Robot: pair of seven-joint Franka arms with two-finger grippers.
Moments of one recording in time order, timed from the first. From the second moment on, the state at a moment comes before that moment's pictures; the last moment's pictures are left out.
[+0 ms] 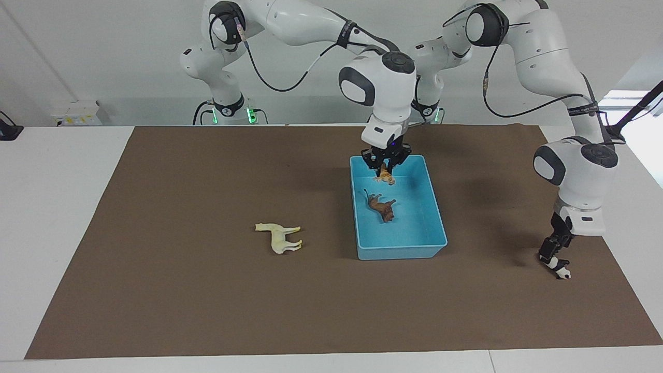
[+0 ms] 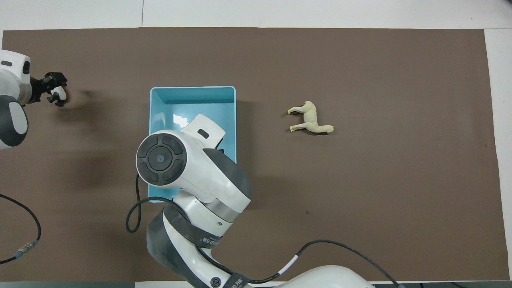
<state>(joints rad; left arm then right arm) 0.23 0.50 -0.03 -1.72 0.15 2.55 -0.36 0.83 0.58 0.00 -1.27 -0.02 1.95 0.76</state>
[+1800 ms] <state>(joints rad) -0.06 0.37 -0.07 -1.48 0.13 2.00 -0.55 0.37 0.49 -0.05 -1.64 0.01 2.22 0.33</state>
